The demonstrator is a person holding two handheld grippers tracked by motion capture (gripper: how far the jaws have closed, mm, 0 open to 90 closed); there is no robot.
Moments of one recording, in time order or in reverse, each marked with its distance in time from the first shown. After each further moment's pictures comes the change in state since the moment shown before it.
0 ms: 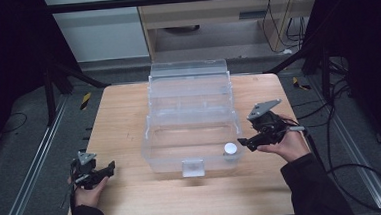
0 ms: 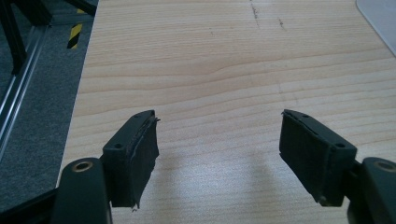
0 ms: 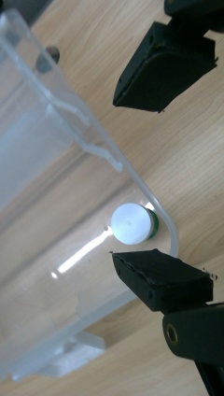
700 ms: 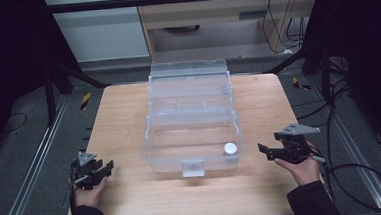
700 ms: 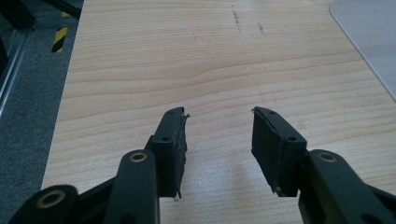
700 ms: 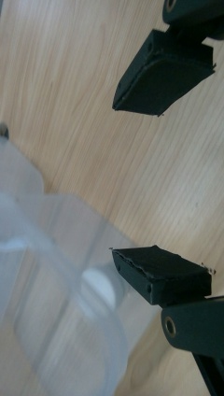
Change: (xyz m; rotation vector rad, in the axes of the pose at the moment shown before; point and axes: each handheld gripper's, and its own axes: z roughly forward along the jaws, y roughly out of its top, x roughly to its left) left arm -0.002 0.001 -0.005 -0.013 -0.053 0.005; right arm -0.010 -0.108 0.010 -0.203 -0.155 0.375
